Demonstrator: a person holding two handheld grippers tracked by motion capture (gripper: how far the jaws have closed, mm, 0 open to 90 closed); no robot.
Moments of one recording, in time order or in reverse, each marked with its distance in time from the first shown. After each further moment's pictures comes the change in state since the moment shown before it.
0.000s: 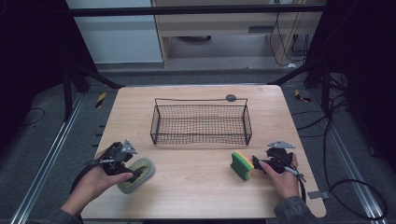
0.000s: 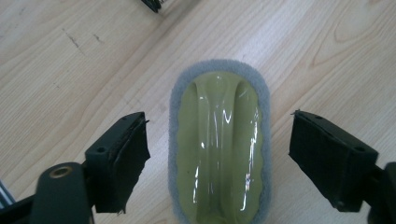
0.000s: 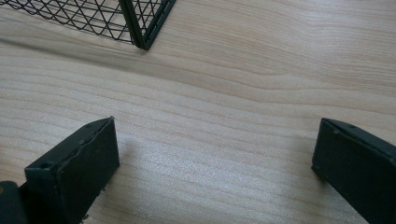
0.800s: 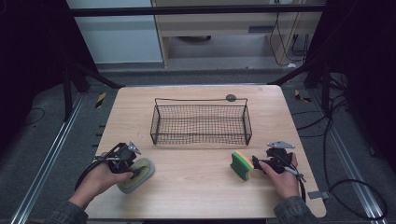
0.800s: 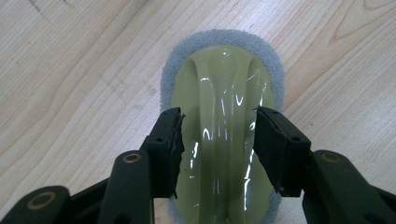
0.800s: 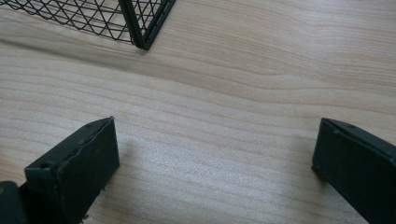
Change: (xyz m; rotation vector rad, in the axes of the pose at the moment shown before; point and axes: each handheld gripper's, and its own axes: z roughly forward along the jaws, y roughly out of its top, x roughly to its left) left arm 0.010 0.003 0.024 0.118 -0.061 -0.024; right arm 0.000 0.000 0.000 0.000 -0.002 0.000
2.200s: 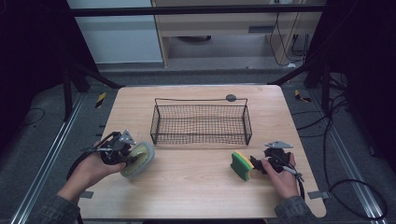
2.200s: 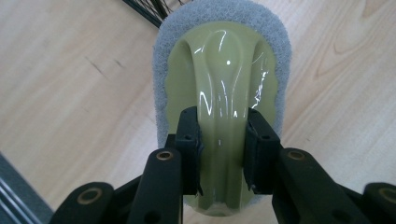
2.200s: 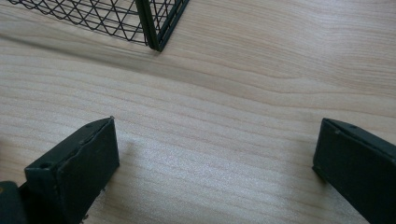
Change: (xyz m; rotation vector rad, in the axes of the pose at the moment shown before) left arm 0.013 0.015 -0.047 -0.128 0.040 0.094; right arm 0.005 0.001 0.002 0.000 0.014 -0.014
